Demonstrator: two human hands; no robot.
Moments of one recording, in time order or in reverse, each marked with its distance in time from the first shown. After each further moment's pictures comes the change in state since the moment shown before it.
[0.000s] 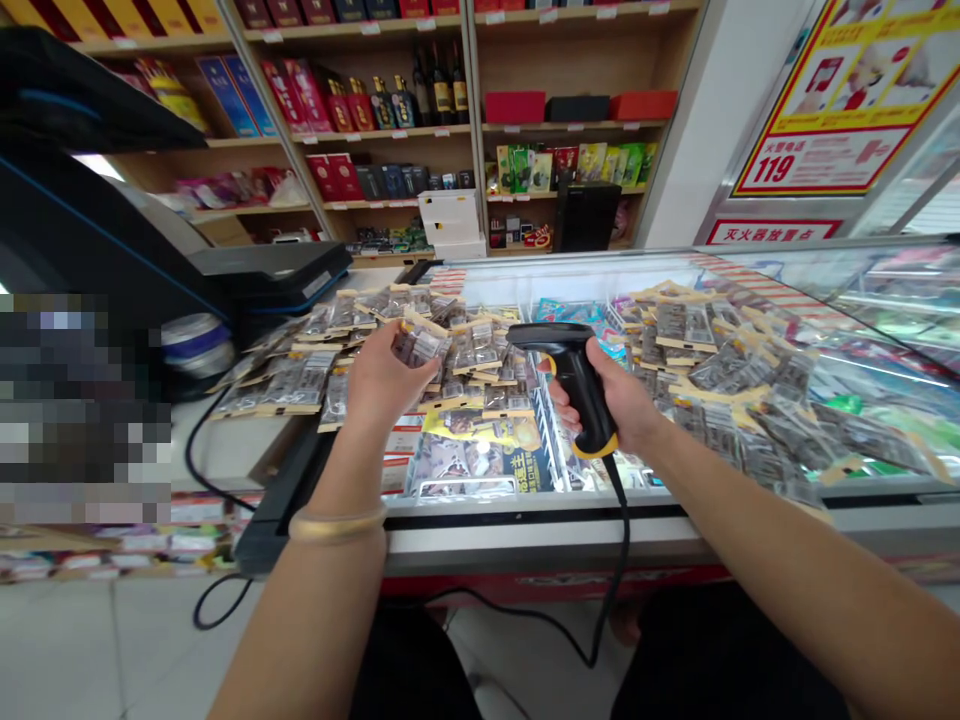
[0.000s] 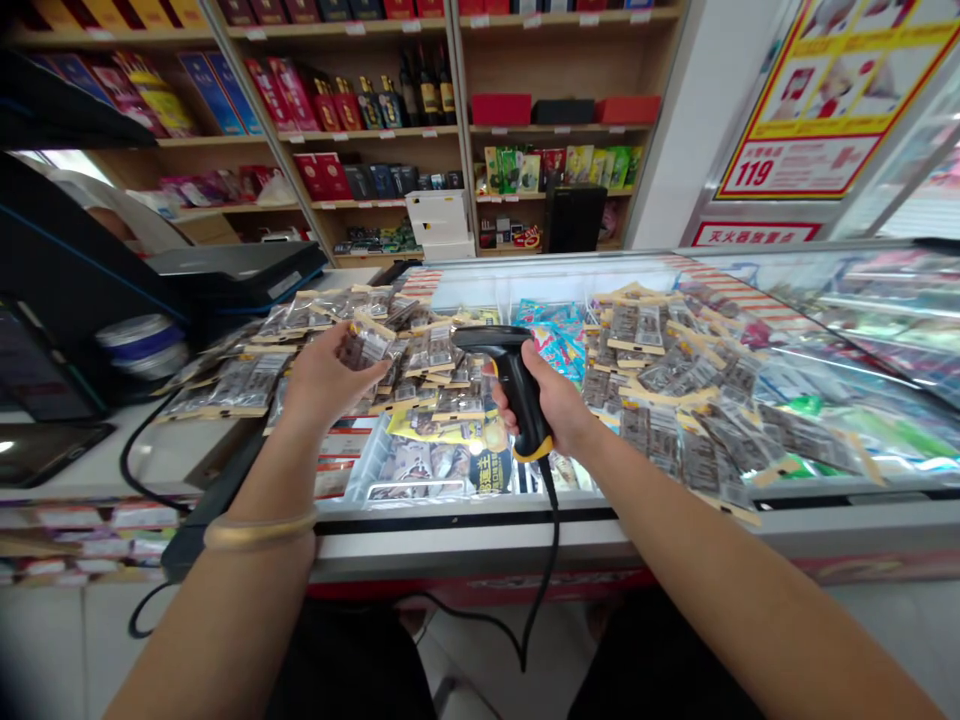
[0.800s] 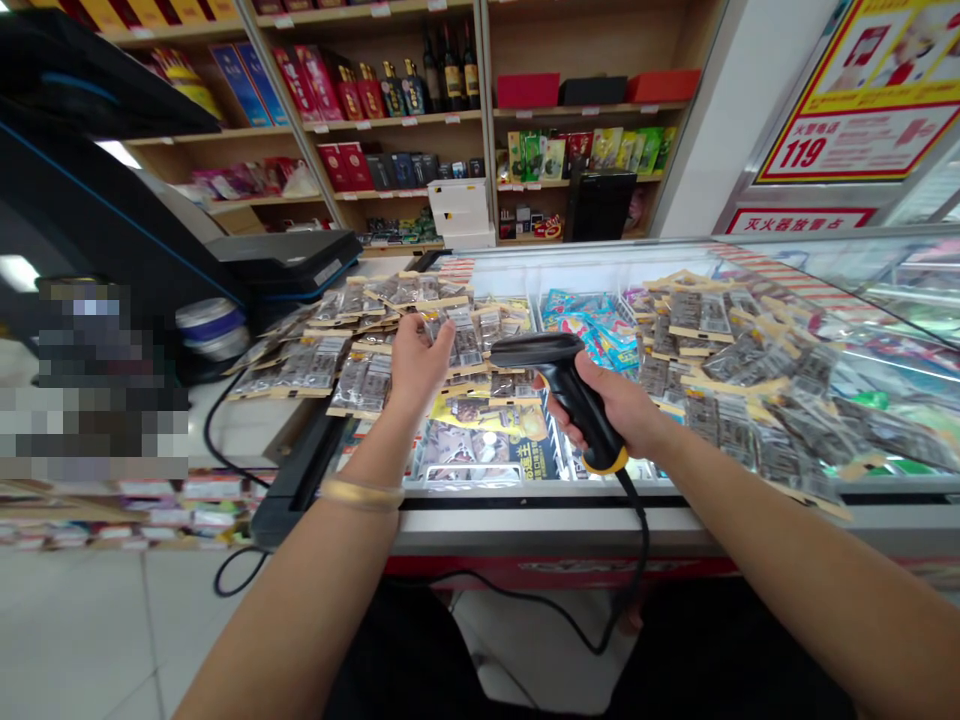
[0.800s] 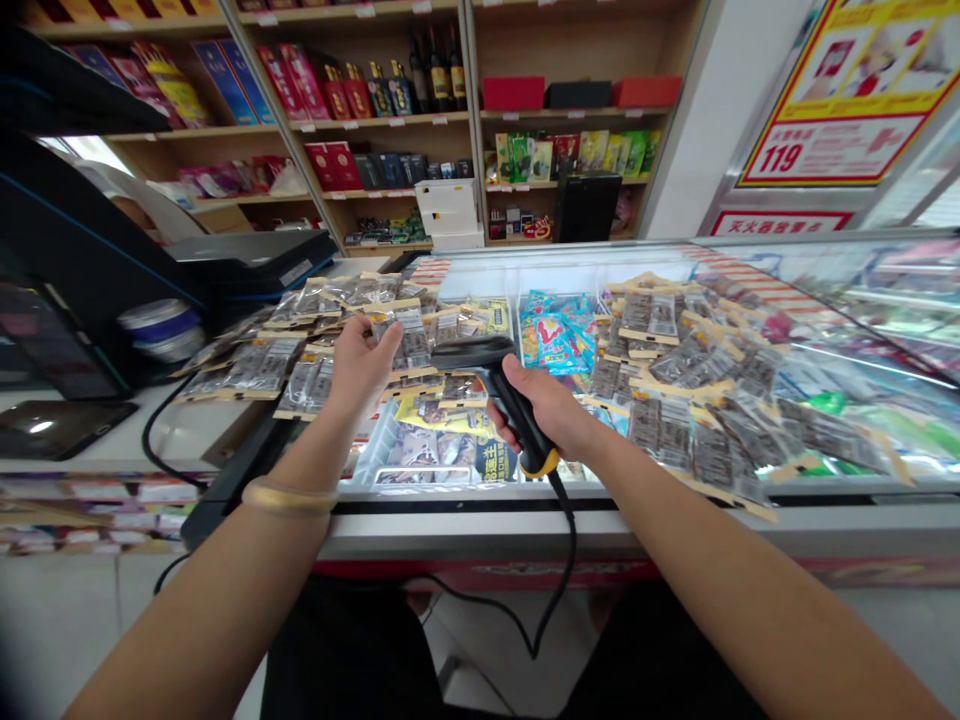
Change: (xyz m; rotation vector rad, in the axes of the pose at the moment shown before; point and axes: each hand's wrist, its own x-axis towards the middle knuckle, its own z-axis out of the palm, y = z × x) left_hand -0.008 0.021 0.036 -0.611 0.056 -0.187; right_hand -0.012 0.008 0.005 -0.204 -0.129 0.044
